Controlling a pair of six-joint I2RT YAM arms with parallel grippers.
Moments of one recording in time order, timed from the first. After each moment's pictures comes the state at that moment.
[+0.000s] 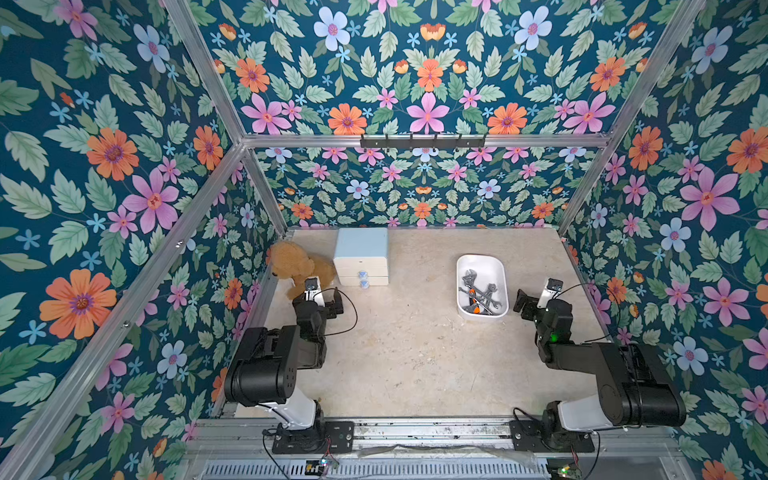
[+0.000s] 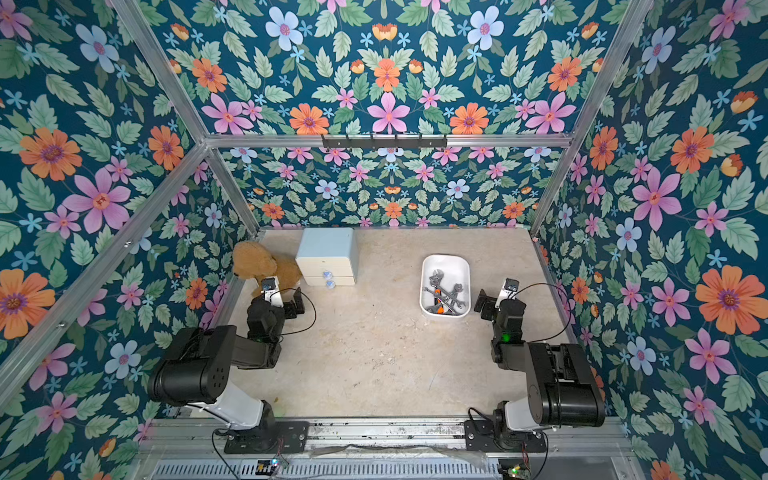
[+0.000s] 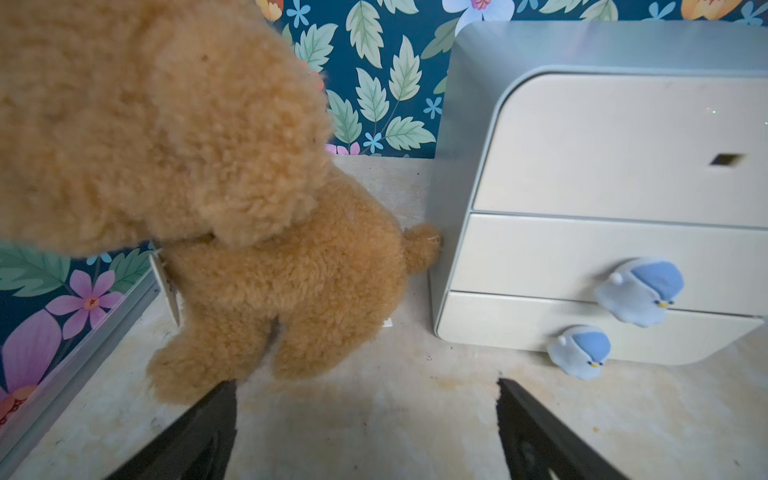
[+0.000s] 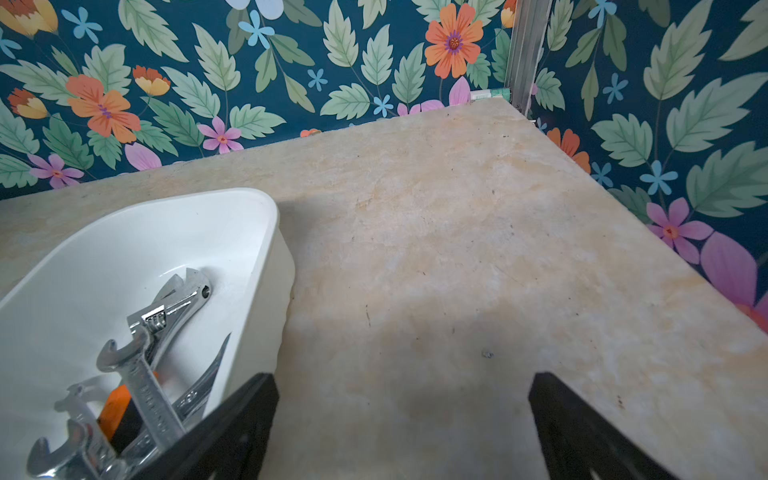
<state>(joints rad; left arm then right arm) 0.00 1.59 0.30 1.06 -0.09 -0.02 -0.01 1.45 0.29 0.82 0.09 0.16</state>
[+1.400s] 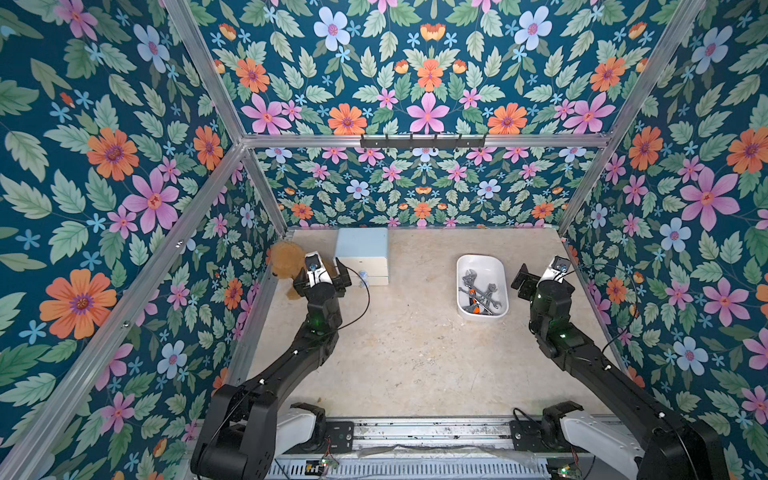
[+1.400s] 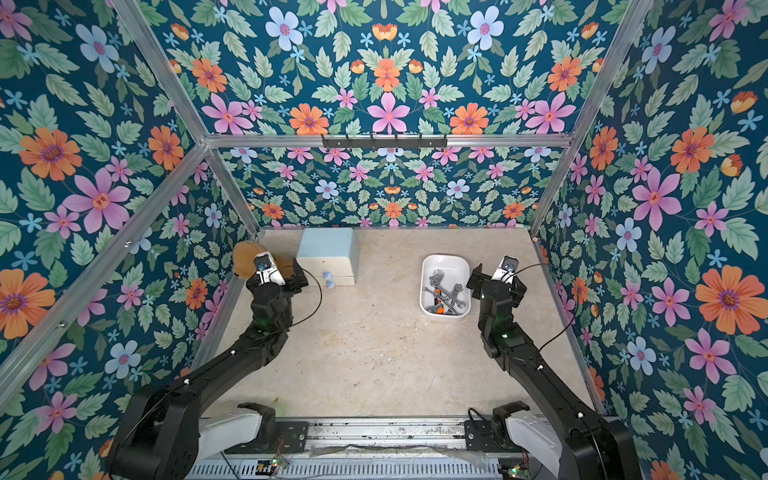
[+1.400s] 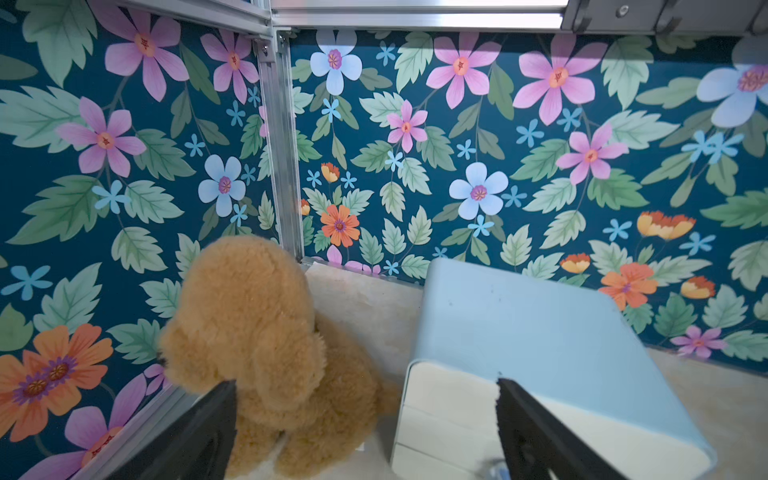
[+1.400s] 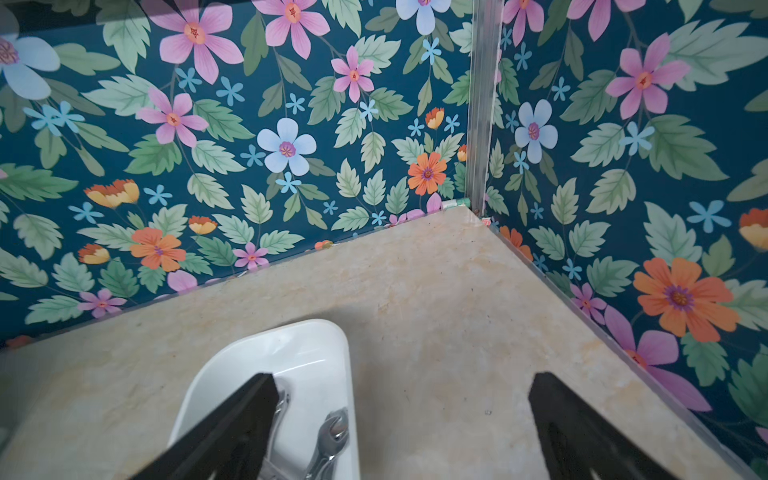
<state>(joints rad) -0.32 1.19 0.60 0.51 -0.58 -0.16 0.32 1.03 0.65 0.11 0.53 0.32</state>
